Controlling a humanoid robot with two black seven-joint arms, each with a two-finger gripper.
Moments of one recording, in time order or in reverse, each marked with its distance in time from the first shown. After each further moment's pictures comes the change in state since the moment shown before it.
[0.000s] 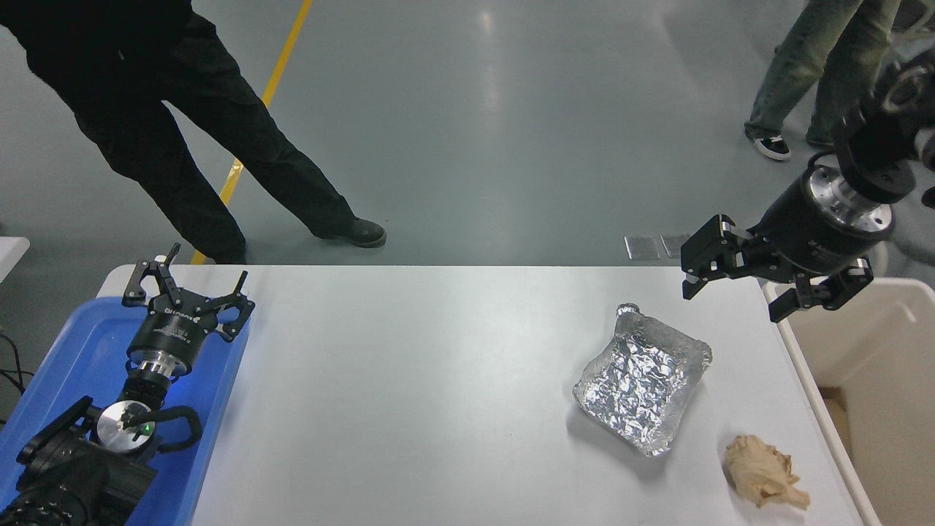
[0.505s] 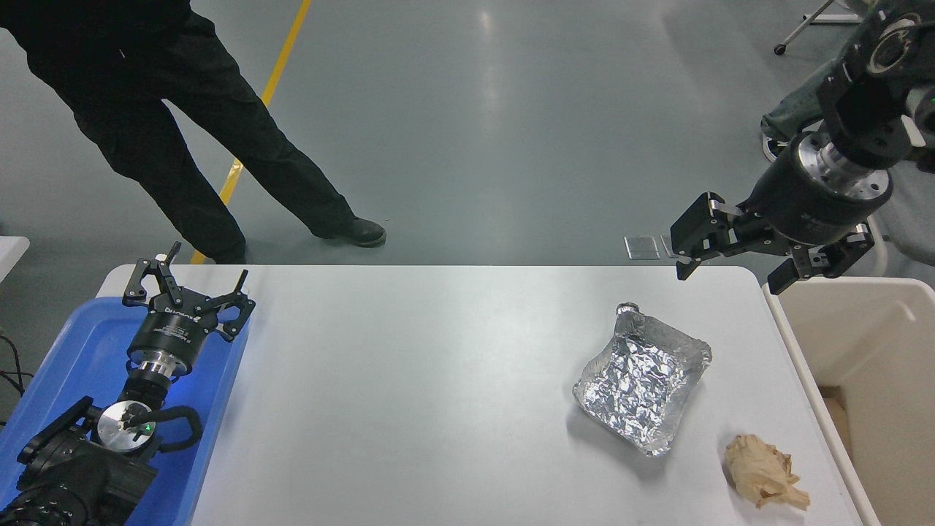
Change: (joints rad) left arm -0.001 0.000 0.000 -0.001 0.000 0.000 0.000; right arm -0.068 0.025 0.031 -0.058 0.016 0.011 0.005
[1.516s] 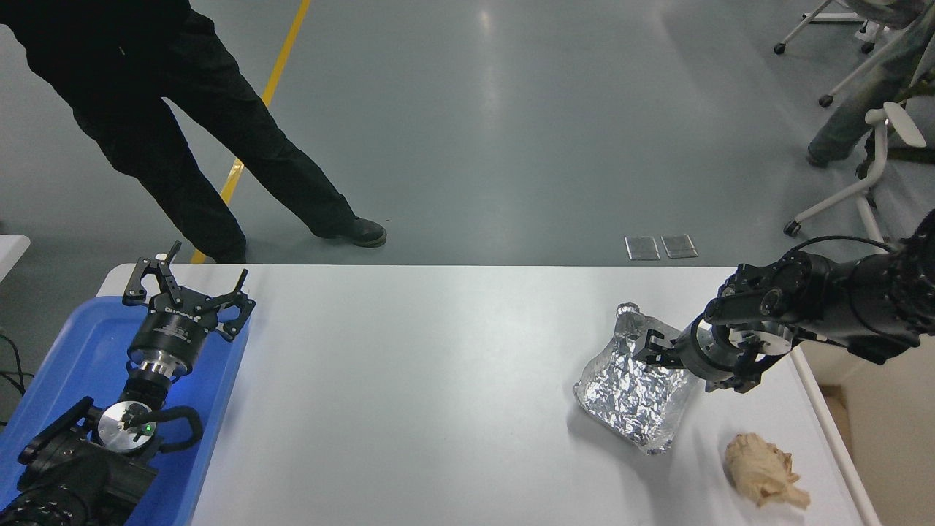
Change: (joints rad) left arm 0.001 0.000 0.000 0.000 0.000 0.000 0.000; right arm -0.872 0.192 0.124 -0.408 -0.011 -0.614 0.000
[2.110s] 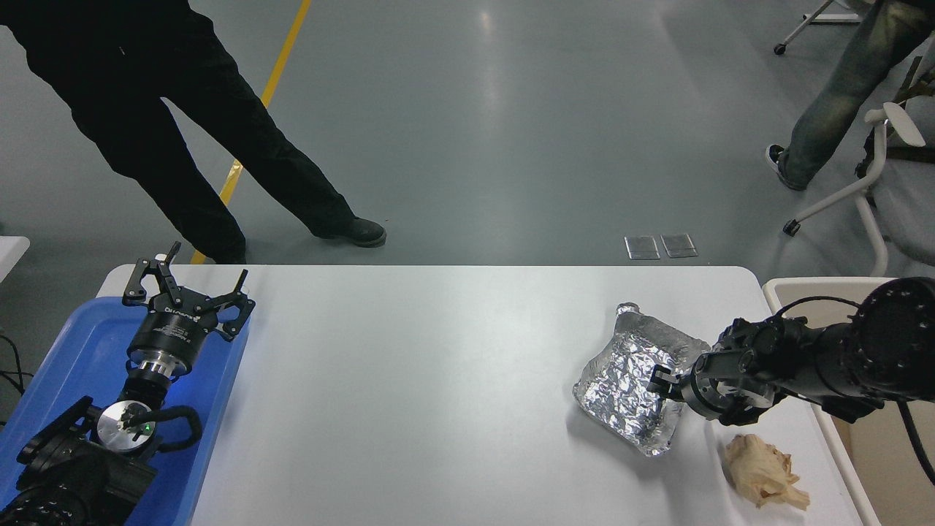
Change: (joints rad) left arm 0.000 0.000 0.000 0.001 0.000 0.000 0.000; right arm -0.152 0.026 0.032 -0.127 0.032 -0.081 -0.008
